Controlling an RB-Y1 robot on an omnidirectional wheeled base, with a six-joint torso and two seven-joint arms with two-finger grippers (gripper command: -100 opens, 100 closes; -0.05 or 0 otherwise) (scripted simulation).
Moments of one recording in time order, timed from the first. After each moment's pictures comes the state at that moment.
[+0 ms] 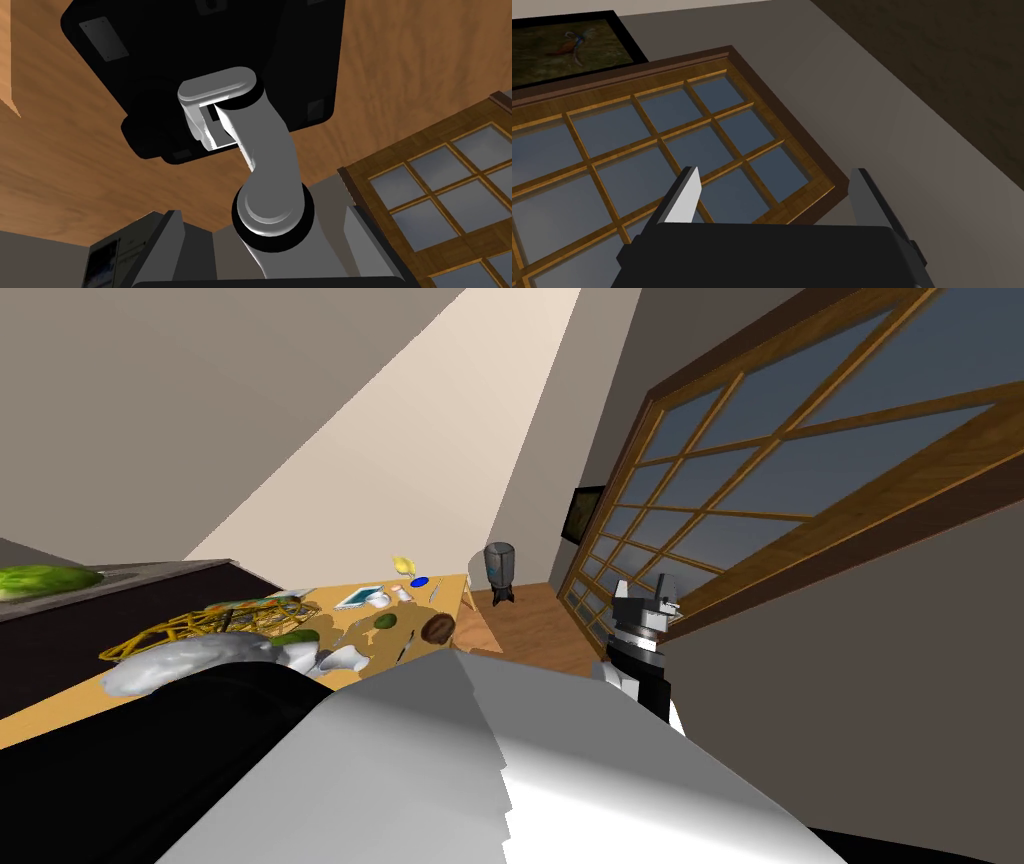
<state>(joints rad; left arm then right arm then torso) 0.58 1.07 -0.79 -1.47 -0.92 -0.35 -1.28 0.51 0.01 -0.06 -2.33 -0.03 -0.47 -0.09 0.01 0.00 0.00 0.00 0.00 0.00</state>
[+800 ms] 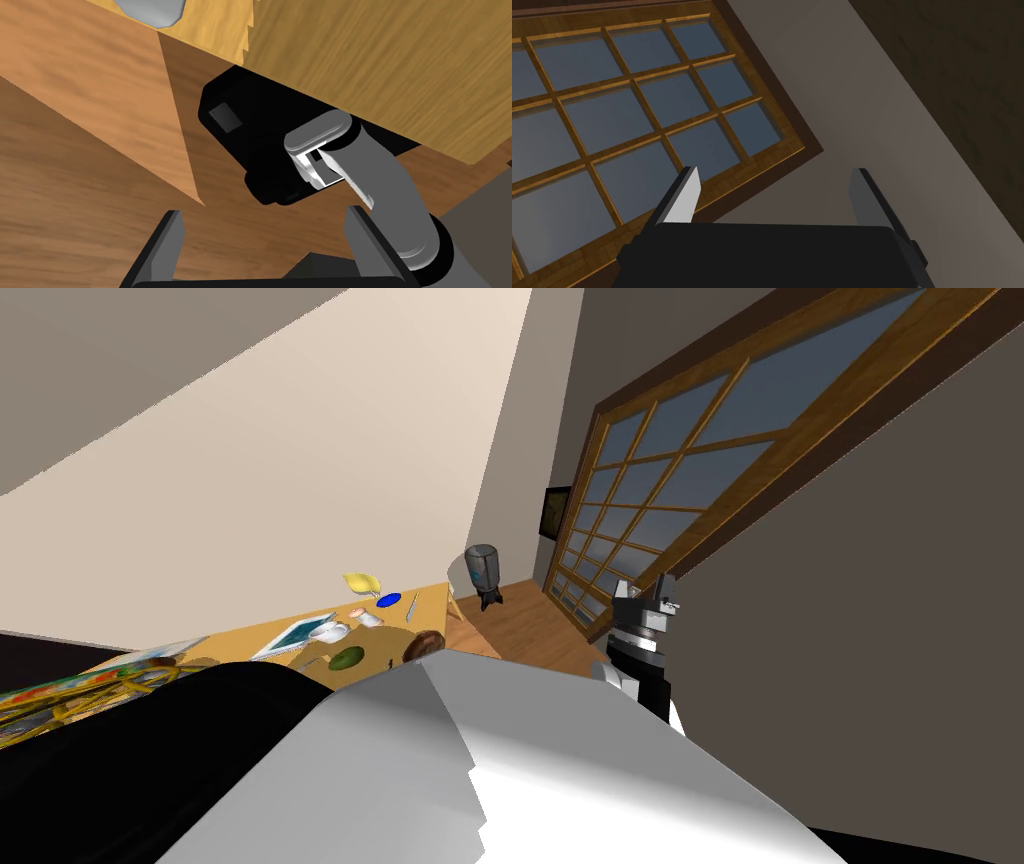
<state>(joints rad) 0.57 1.20 -0.85 -1.32 -1.01 -0.36 -1.50 0.51 0.01 -0.06 -2.33 -0.03 -0.47 -0.09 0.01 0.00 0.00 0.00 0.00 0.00</state>
